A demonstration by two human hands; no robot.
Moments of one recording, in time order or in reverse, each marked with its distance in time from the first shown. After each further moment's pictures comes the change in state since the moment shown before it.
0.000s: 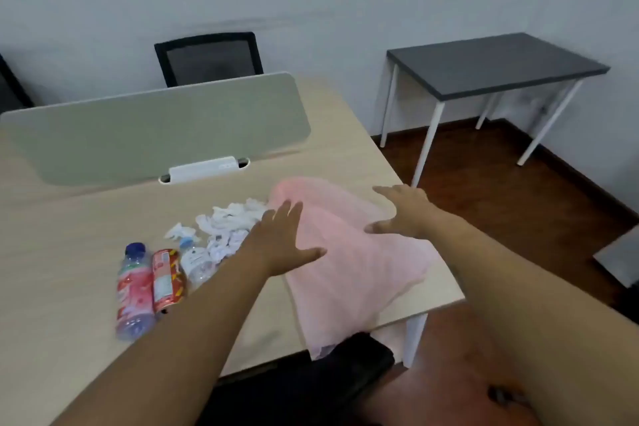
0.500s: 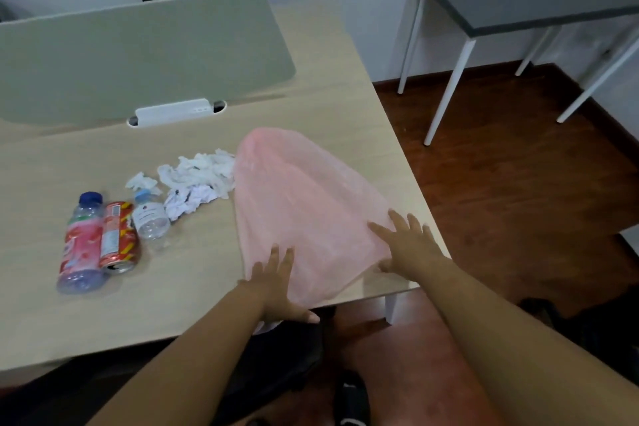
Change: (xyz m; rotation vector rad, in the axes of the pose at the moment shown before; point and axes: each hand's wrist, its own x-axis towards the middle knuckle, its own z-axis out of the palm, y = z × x) left_hand 0.000 0.059 0.148 -0.058 -0.612 -0.260; right_hand 0.007 0.118 0.109 -0.255 -0.278 -0.067
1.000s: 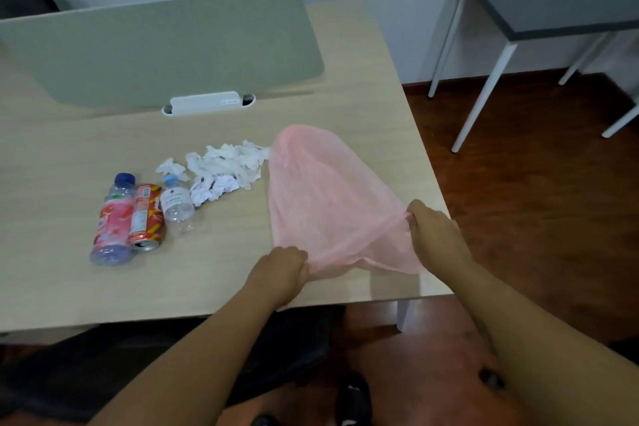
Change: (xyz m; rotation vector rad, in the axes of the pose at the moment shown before) left_hand -0.007 0.004 -0.001 0.030 0.483 0.117; right_hand 0.001 0.007 -0.018 0.245 0.545 -0.067
